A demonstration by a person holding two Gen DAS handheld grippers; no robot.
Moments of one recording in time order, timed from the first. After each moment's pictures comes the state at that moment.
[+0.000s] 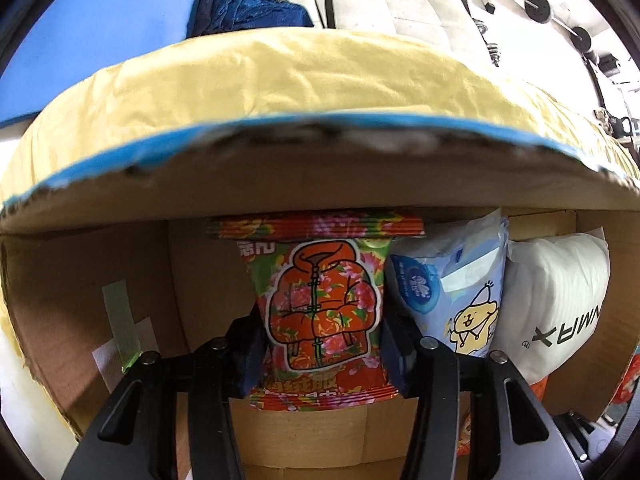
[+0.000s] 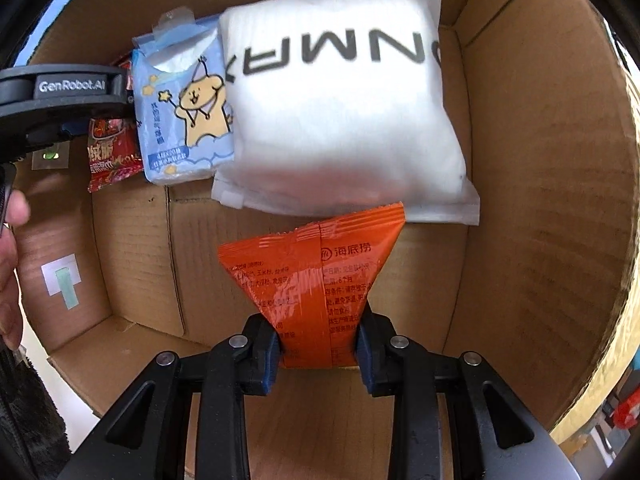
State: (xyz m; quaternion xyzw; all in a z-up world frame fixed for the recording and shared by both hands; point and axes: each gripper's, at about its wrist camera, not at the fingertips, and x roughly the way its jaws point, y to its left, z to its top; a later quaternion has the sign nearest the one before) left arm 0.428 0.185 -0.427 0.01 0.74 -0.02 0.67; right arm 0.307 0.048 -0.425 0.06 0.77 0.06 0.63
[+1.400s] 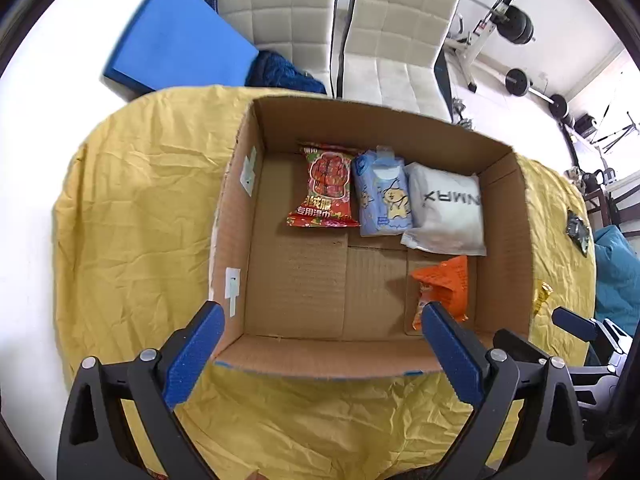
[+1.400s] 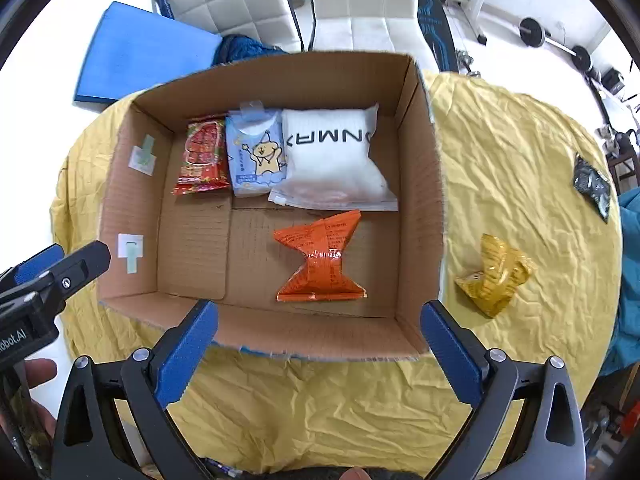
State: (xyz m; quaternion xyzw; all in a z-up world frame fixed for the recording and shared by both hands) left arm 0.252 0.210 -0.255 -0.05 0.63 0.00 0.78; right arm 0.241 0.029 -0.278 0.04 0.66 0.06 0.74
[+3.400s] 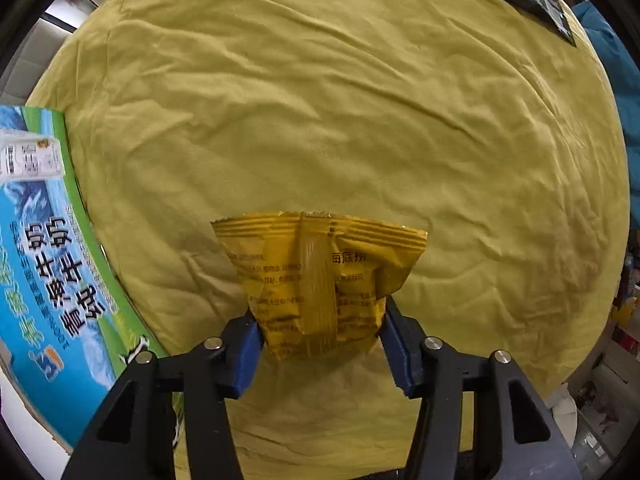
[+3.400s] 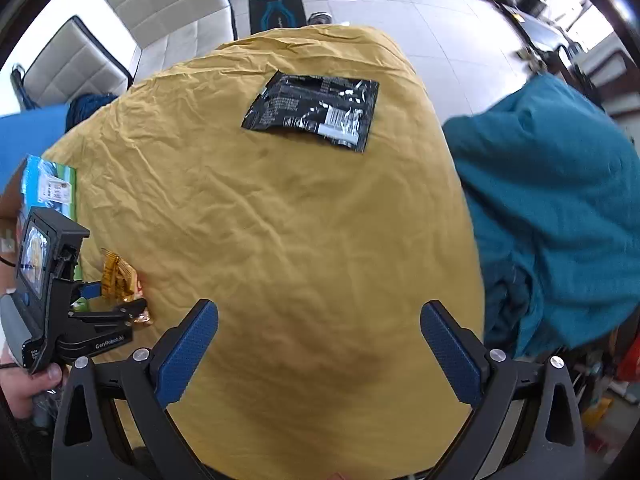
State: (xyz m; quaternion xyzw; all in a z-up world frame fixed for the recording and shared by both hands) left arm 0.280 -0.194 -0.453 0.17 0.76 -0.15 0.60; right arm 0.216 -0.418 -0.332 0.08 0.70 -0.07 0.71
